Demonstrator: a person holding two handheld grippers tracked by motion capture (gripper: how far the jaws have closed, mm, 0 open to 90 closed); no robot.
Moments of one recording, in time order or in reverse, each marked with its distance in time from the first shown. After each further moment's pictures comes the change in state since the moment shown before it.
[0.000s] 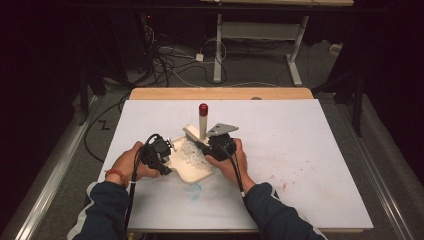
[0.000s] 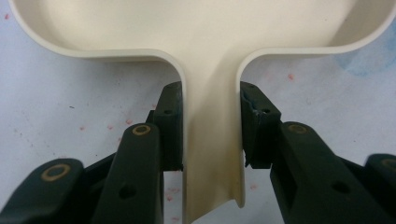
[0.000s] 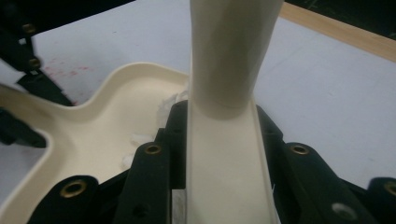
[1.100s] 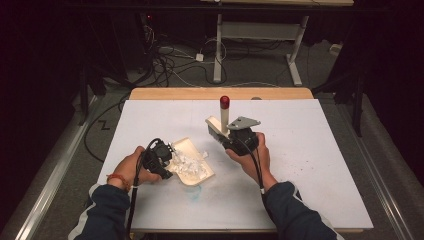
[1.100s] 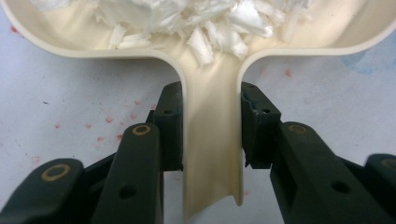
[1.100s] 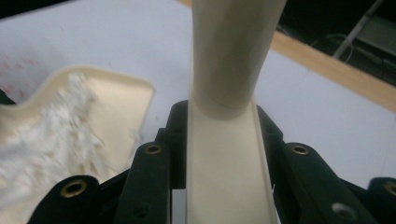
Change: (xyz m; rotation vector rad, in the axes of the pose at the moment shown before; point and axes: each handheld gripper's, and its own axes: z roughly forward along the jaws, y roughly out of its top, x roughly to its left) left arm -0.007 -0.004 0.010 0.005 0.003 -0.022; right arm -0.039 -0.003 -0.052 0.062 -0.169 -0.009
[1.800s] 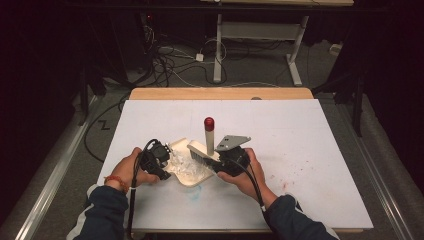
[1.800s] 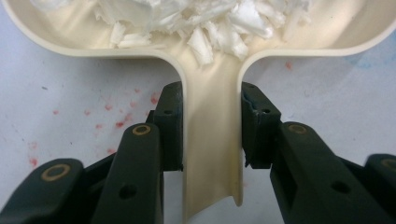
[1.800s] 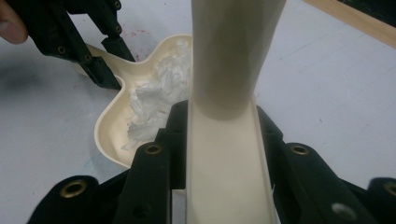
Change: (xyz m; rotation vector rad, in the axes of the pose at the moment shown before) left arm 0.001 -0.009 -0.001 -0.008 -0.002 -0.033; right arm 0.047 -0.007 -0.021 -0.003 0.254 -0.092
